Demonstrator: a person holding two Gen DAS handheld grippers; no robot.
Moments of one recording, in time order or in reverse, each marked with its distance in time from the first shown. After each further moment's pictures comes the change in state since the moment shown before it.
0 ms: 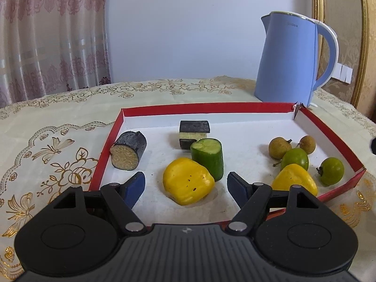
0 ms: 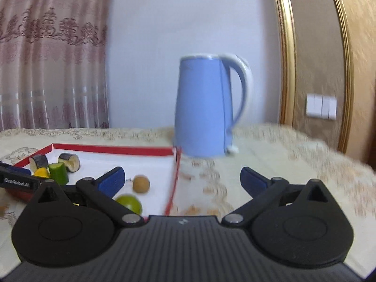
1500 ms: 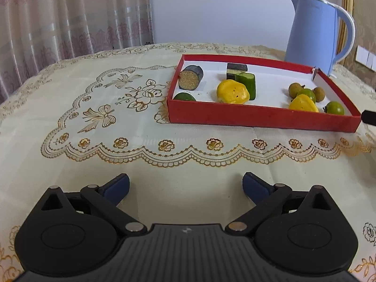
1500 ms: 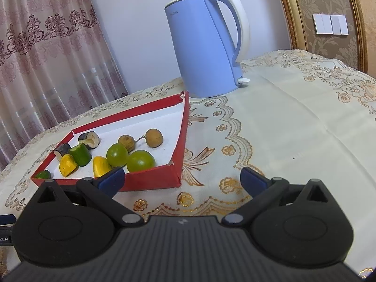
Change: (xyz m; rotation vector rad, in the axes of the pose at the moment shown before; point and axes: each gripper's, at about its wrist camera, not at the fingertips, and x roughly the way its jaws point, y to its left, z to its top) left arm -0.094 0.019 -0.063 -0.099 0.160 0.165; right arm 0.016 -0.029 -0.018 0.207 0.253 0.147
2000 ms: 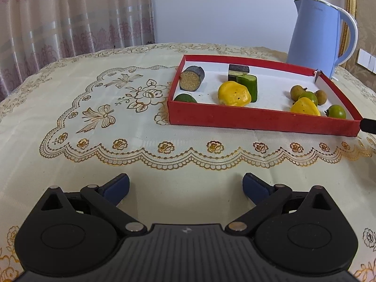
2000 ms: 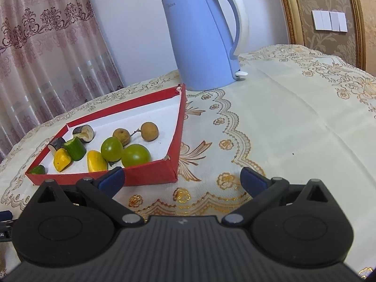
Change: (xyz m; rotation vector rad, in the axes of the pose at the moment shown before) left arm 0.002 -0.001 0.002 -0.013 0.001 0.009; right arm 0.006 0.001 0.000 -0.004 0.038 -0.025
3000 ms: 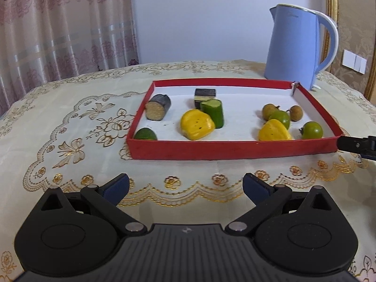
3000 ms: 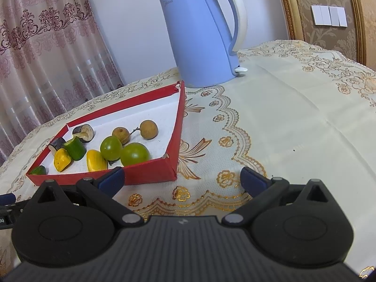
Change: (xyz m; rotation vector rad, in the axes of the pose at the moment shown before) left arm -0.004 -0.040 0.025 0.066 -0.072 -0.049; right arm 0.002 -0.002 0.000 0.014 0.012 0.010
